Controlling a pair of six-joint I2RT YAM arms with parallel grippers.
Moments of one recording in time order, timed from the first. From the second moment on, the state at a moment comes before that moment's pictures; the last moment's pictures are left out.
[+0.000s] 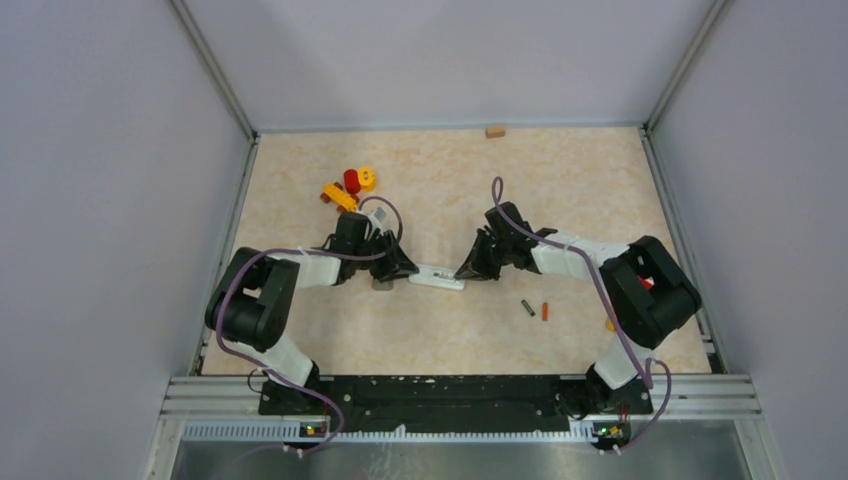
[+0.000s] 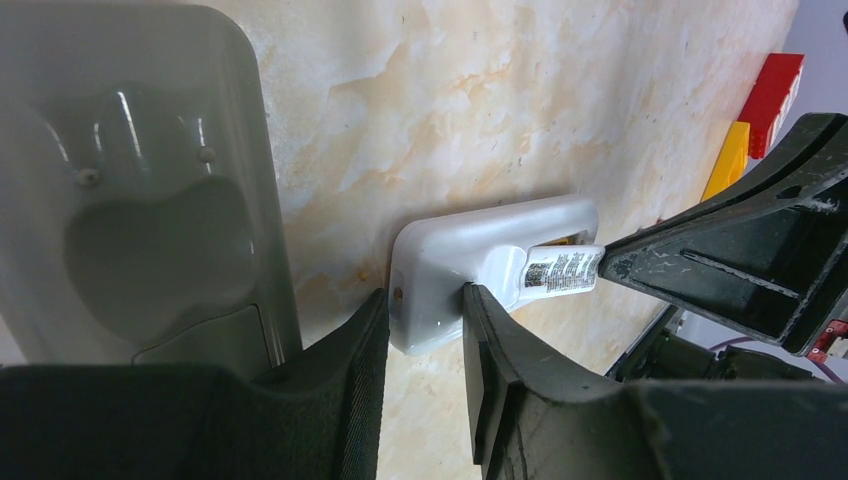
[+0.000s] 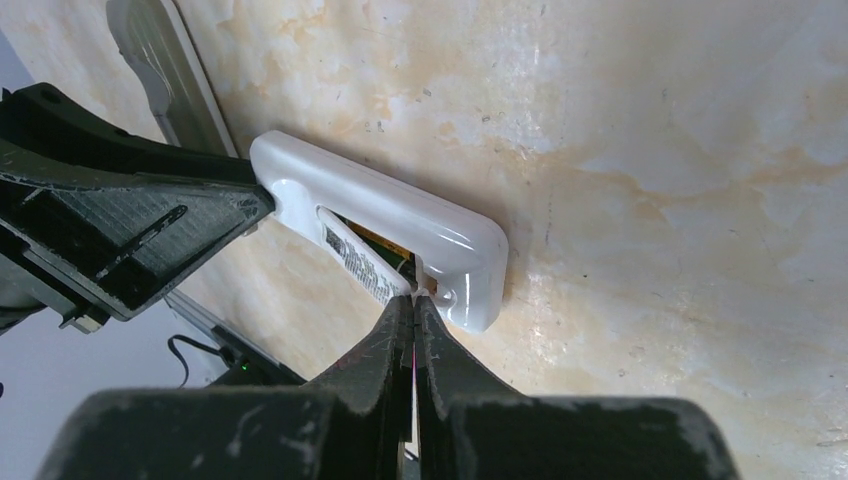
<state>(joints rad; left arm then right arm) -0.33 1.64 0.66 0.18 0.54 -0.71 0.61 1.67 0.89 -0.14 -0.31 0.97</state>
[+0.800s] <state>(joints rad) -0.33 1.64 0.65 0.19 0.54 -0.72 0.64 1.69 0.93 -0.17 -0.23 0.90</state>
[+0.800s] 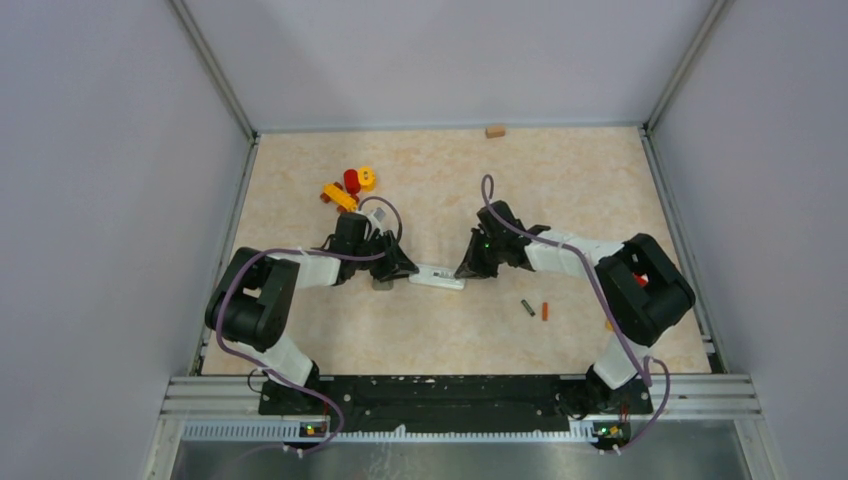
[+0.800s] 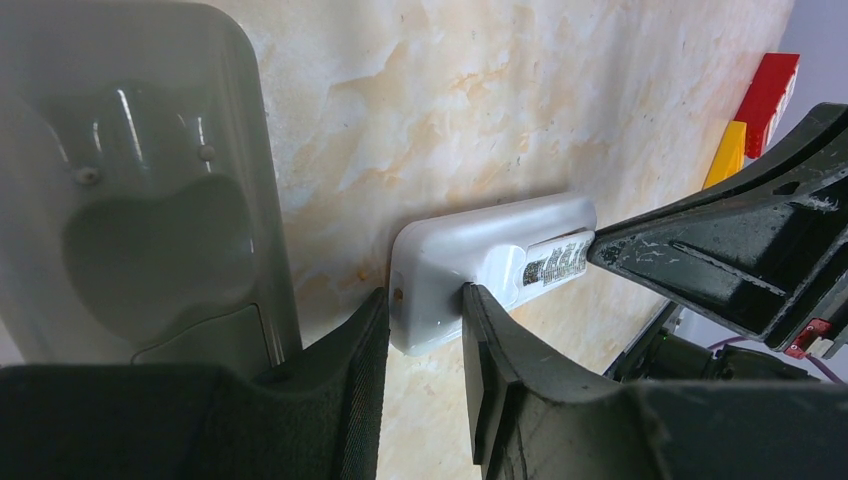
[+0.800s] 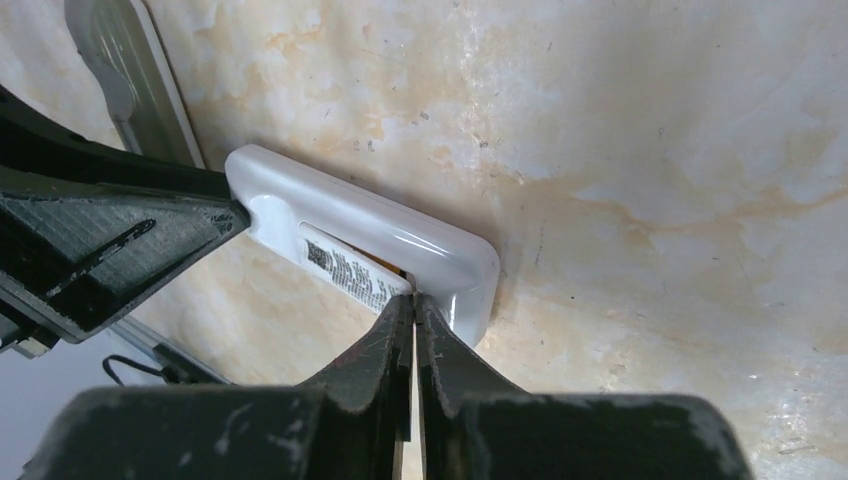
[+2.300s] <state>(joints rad) -0.28 1.35 0.71 -0.02 0.43 -0.70 0.83 1.61 1.09 -0.31 0.10 0.49</state>
